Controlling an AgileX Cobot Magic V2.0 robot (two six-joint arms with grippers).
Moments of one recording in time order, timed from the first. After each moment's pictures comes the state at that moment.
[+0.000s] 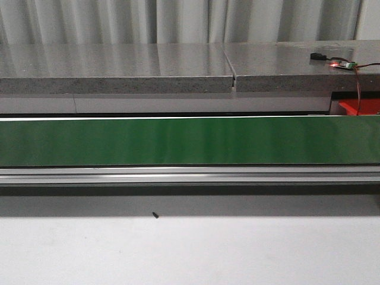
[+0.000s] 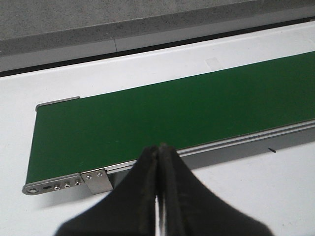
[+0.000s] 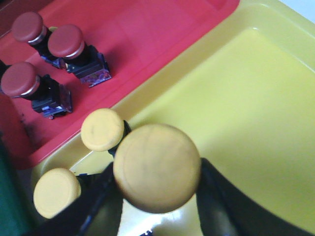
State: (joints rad) left arm -0.08 0.43 -0.70 -0.15 0.82 0.22; right arm -0.75 1.27 -0.70 0.55 0.32 -0.38
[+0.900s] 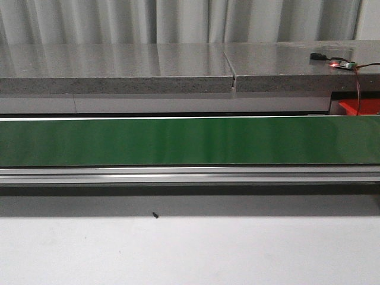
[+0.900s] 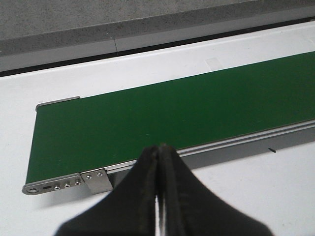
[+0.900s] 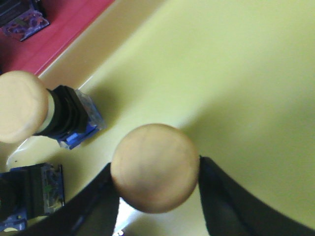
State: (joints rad) left arm -0.08 0.43 -0.70 -0.15 0.82 0.22; right arm -0.75 1.50 -0.70 0.57 0.27 -0.38
